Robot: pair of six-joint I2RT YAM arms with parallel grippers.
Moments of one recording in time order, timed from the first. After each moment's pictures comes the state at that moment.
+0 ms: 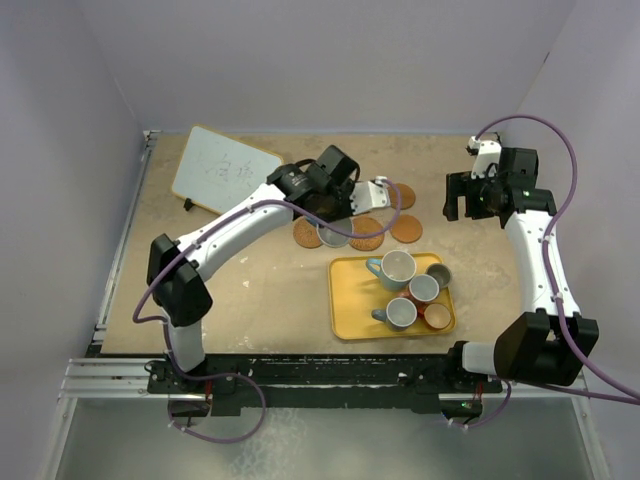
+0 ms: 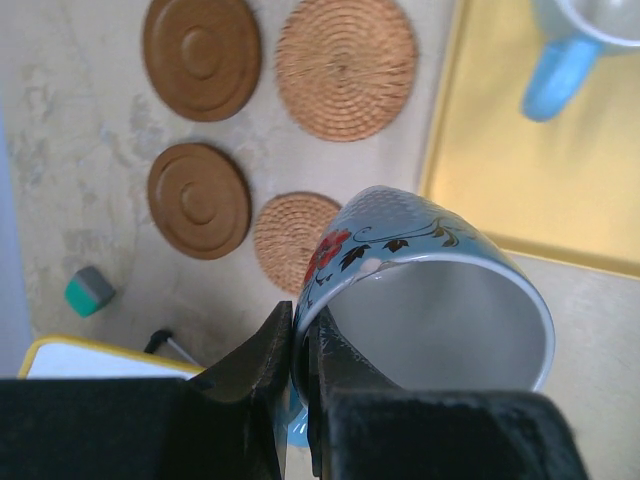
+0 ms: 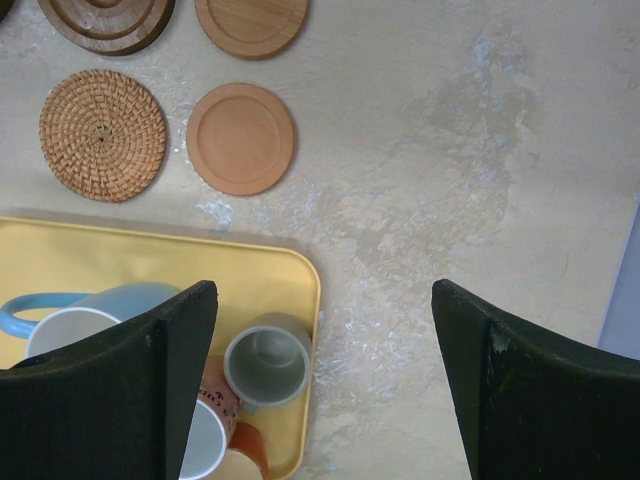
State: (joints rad) left arm -0.85 1.85 1.83 -0.92 0.02 0.63; right arm -0.14 1.32 1.27 -0.77 -0.20 -0.21
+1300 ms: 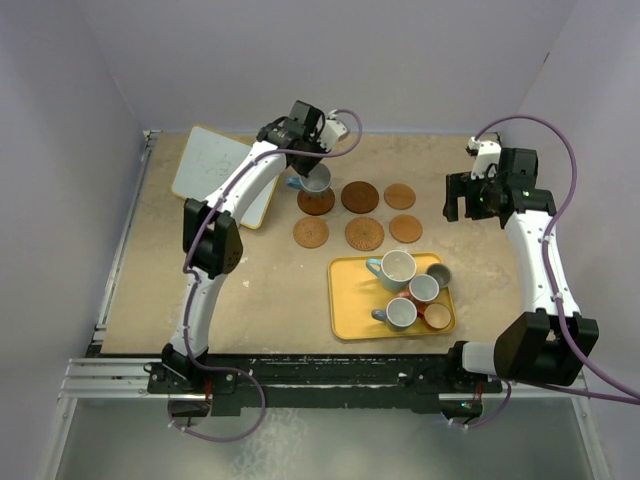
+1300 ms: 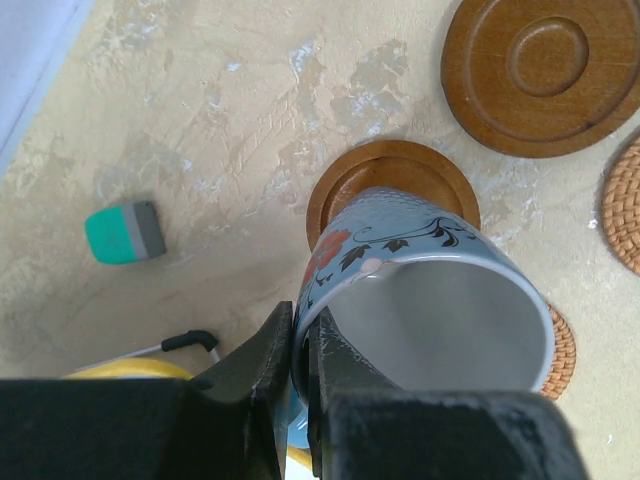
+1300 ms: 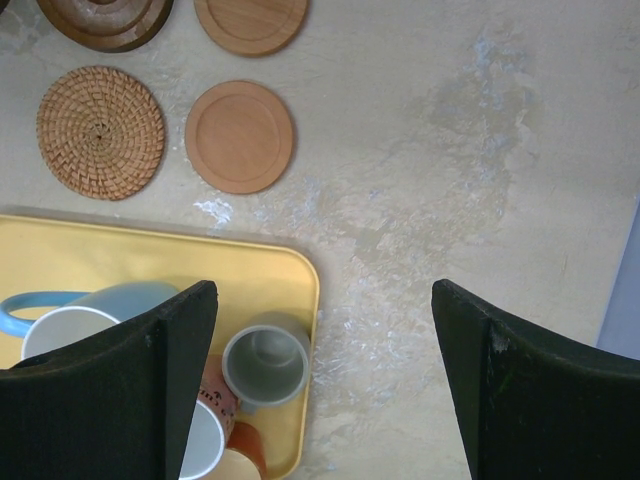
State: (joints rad) left arm -0.49 2.29 2.29 -0.86 0.00 0.40; right arm -0.14 1.32 1.26 -0.77 -0.20 -0.22
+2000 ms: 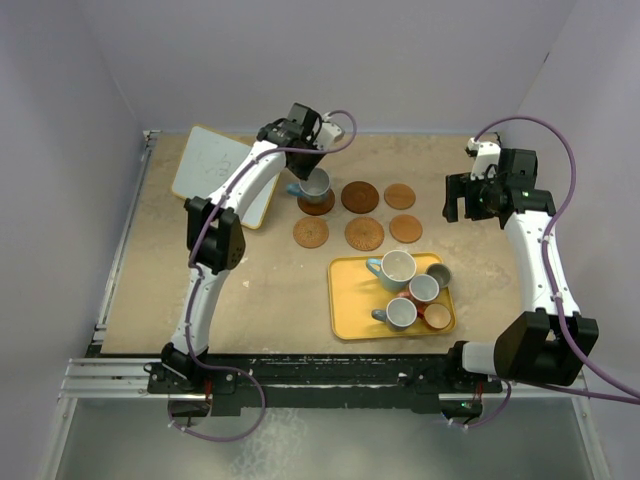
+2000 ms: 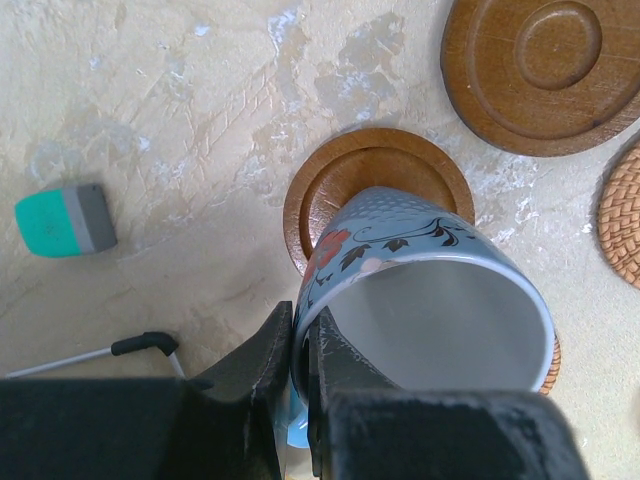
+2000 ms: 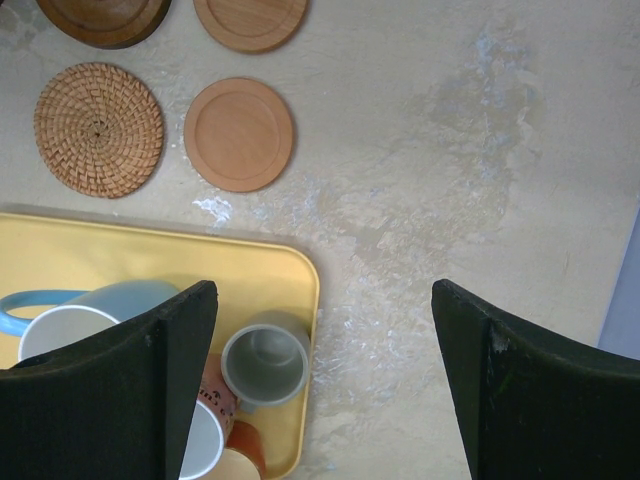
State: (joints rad) left arm -0.47 2.38 2.35 -0.91 0.05 0.31; right arm -0.14 1.32 1.26 -0.77 -0.20 -0.22
